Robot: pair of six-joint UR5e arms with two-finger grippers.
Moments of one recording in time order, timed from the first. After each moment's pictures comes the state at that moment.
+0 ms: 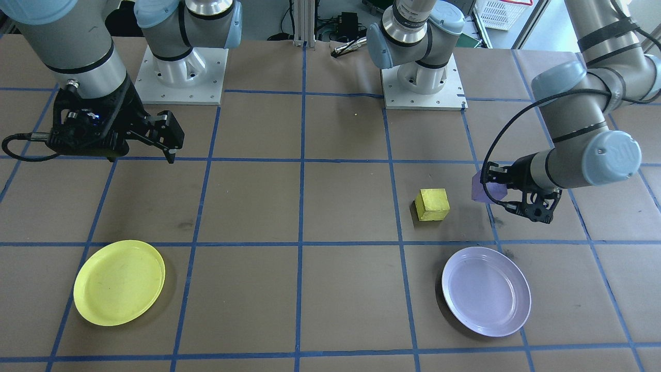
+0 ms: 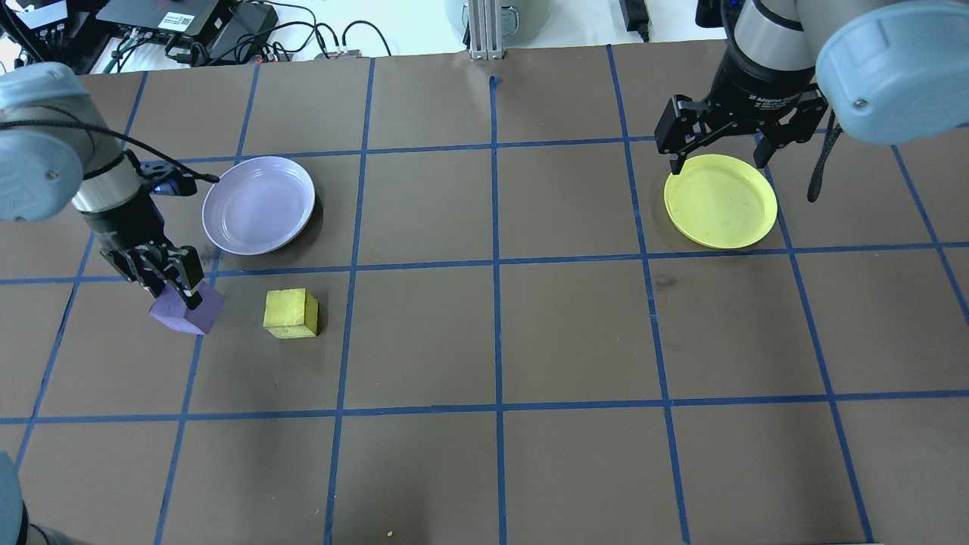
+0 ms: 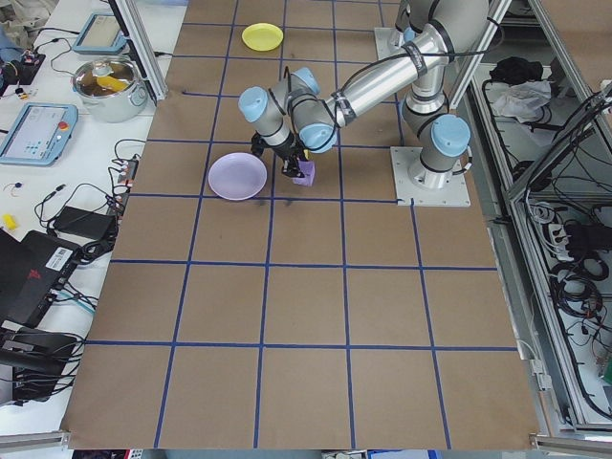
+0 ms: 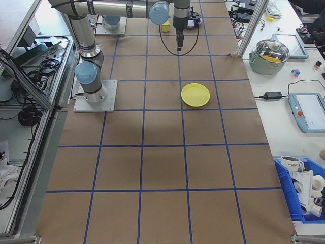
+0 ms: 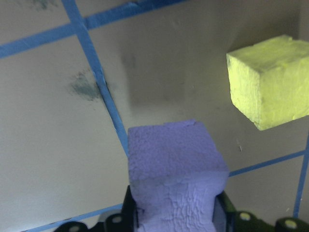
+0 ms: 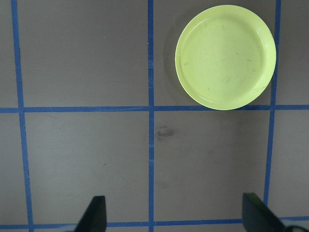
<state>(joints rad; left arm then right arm) -1.19 -1.83 -1.77 -1.52 1.68 0.60 1.56 -1.52 1.59 -1.66 -1.61 -0.02</state>
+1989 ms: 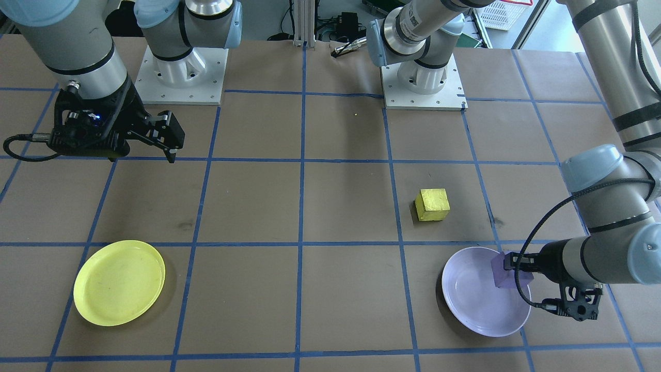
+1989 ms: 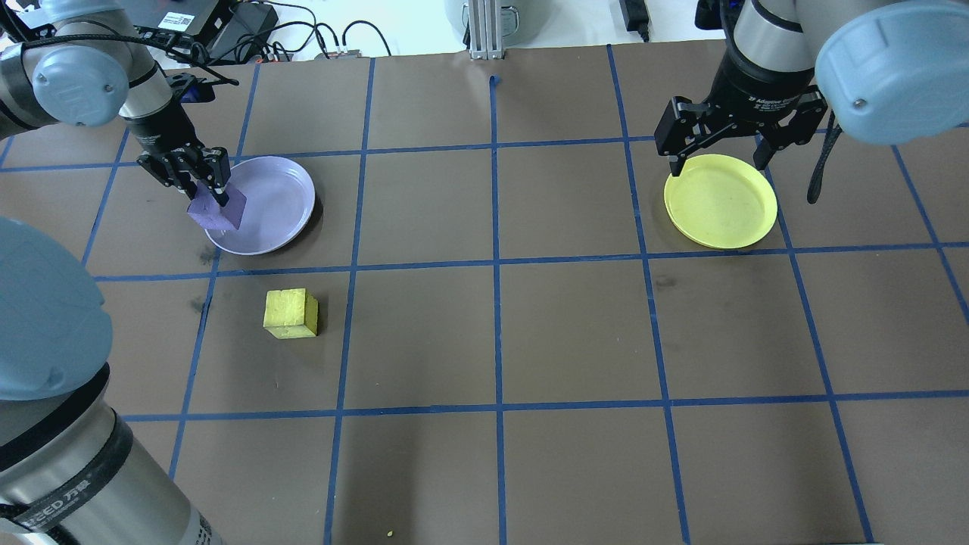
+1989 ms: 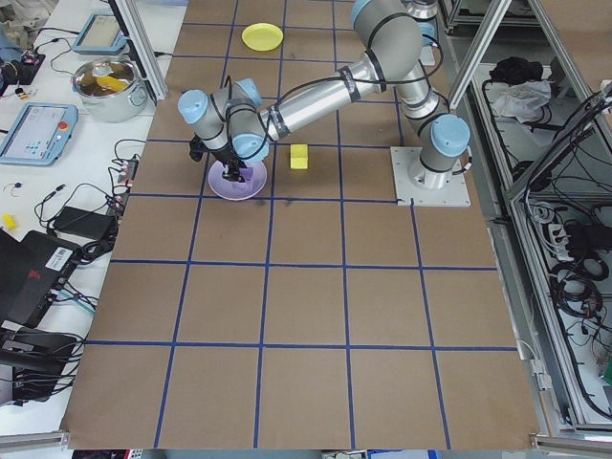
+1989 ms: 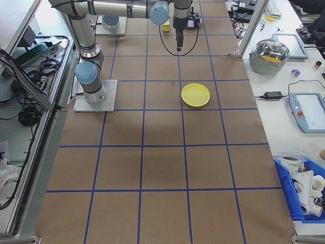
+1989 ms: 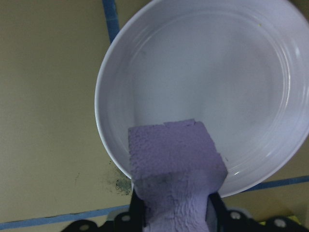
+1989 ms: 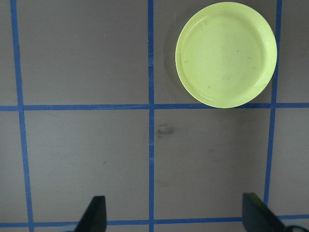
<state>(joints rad) -1.26 -2.17 -1.33 -1.47 1.61 0.42 1.56 -1.52 1.59 -1.66 -1.61 -0.02</state>
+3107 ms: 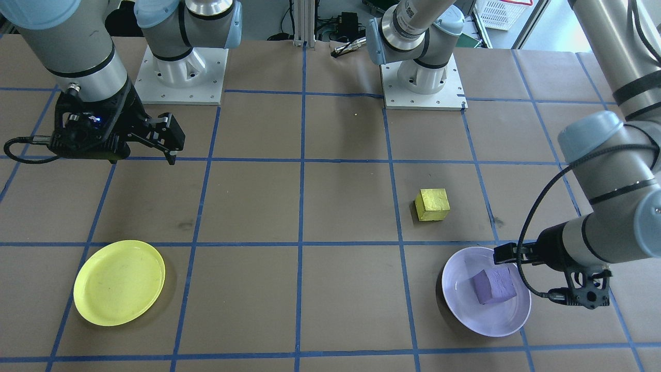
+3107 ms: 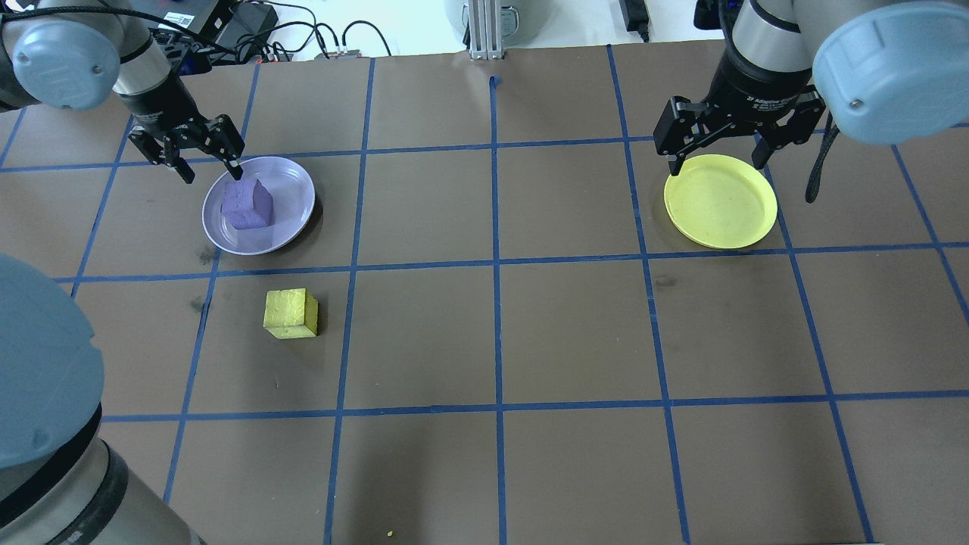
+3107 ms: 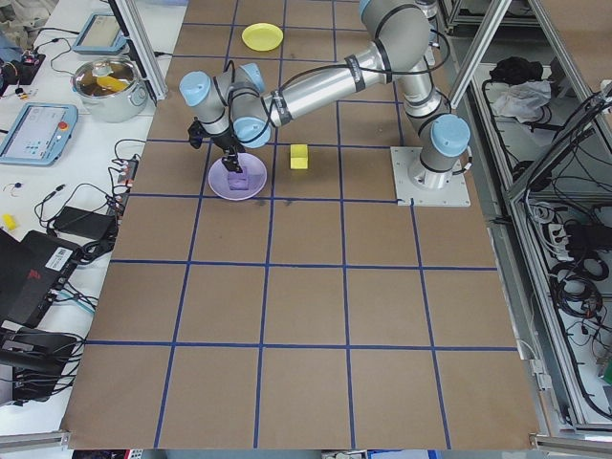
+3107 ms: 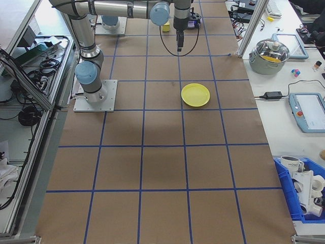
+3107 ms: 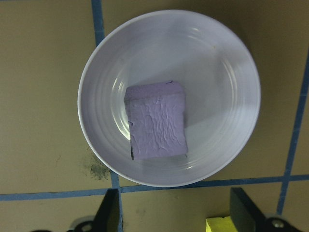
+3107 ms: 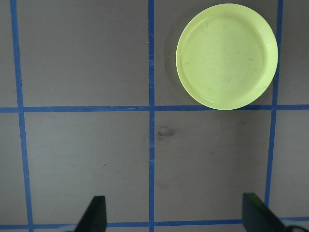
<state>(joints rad) -1.30 -2.07 -1.34 -1.47 1.56 0.29 1.56 -1.52 1.59 -1.66 -1.61 -0.02</state>
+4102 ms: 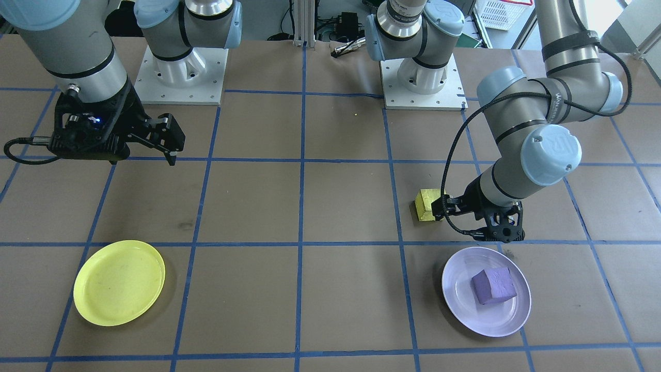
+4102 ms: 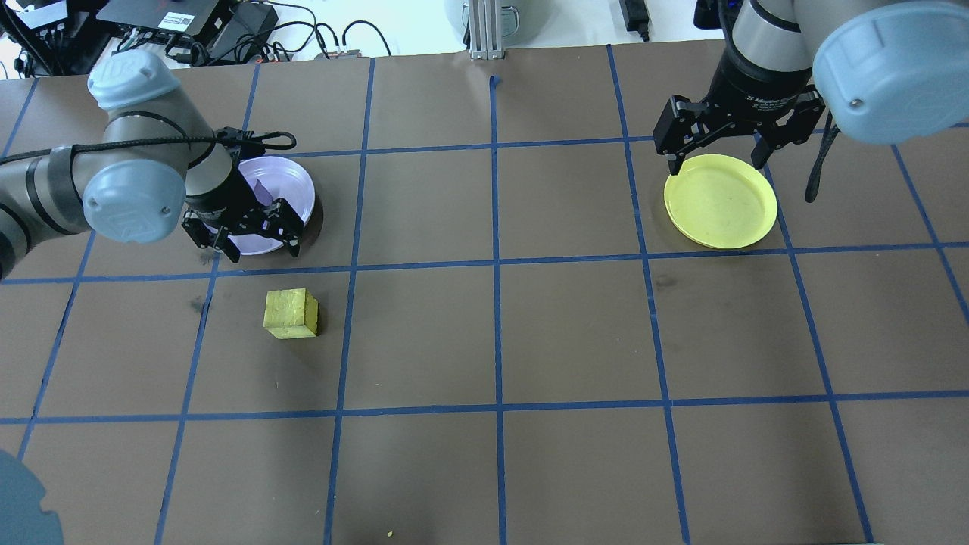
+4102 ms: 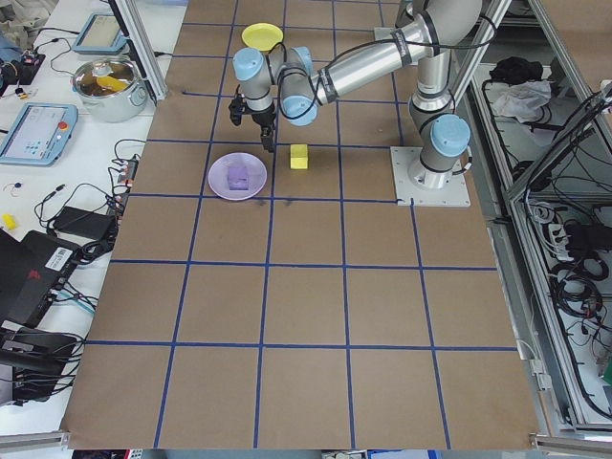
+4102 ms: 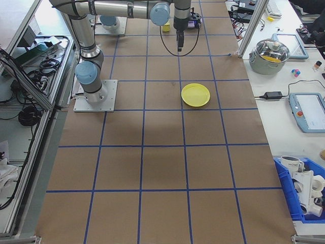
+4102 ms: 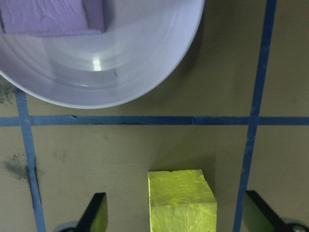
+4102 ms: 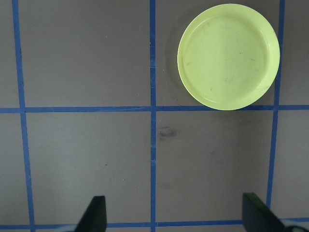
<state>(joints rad) -1.38 -1.84 -1.82 -1.20 1.55 0.16 1.56 -1.52 1.59 -1.66 -1.60 -0.02</state>
